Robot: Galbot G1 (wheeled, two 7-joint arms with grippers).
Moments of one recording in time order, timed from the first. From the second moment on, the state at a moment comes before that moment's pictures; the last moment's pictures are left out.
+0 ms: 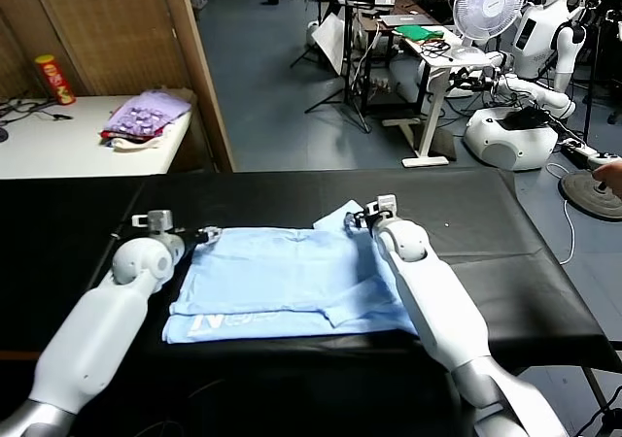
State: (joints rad) left arm 0.69 -0.96 -0.19 -1.40 -0.86 0.66 -0.13; right arm -0.50 1.39 0.13 1.13 0.35 -0.59 0.05
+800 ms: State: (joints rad) left arm 0.79 -0.91 -0.27 -1.58 -0.80 0.63 -0.11; right arm -0.73 1.27 0.21 1.52 0.44 -0.54 0.08
